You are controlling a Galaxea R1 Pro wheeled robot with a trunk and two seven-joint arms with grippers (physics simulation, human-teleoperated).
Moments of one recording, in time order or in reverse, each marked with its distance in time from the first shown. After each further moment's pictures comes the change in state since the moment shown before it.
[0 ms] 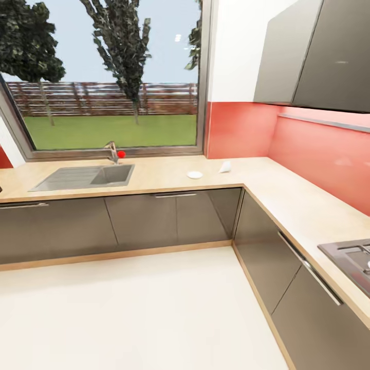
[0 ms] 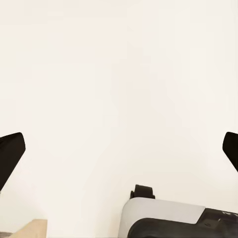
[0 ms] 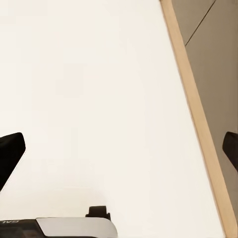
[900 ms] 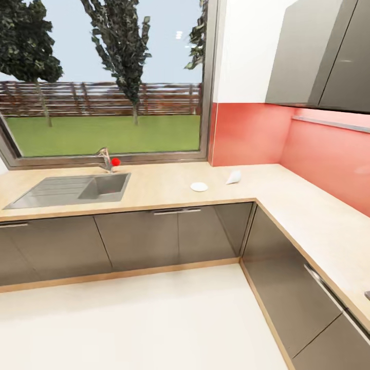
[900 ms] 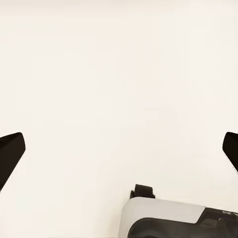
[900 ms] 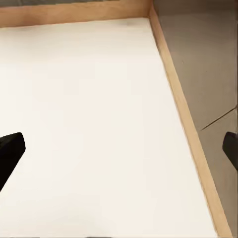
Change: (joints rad) left arm 0.000 0.000 -0.002 0.000 -0.001 0.000 0.000; right arm 0.000 0.002 -0.004 -0.116 -0.005 0.001 0.002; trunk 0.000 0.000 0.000
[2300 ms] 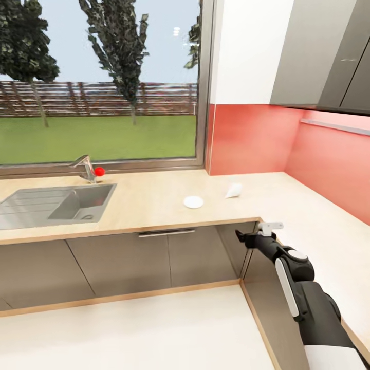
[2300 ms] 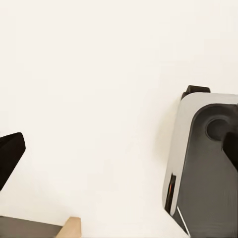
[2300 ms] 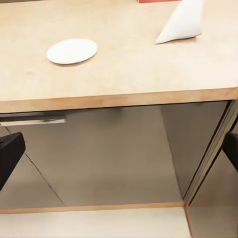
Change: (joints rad) left arm 0.012 0.106 -0.006 0.308 -0.033 0.021 0.021; right arm -0.484 0.010 -0.002 -0.849 -0.016 0.956 0.206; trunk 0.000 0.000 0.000
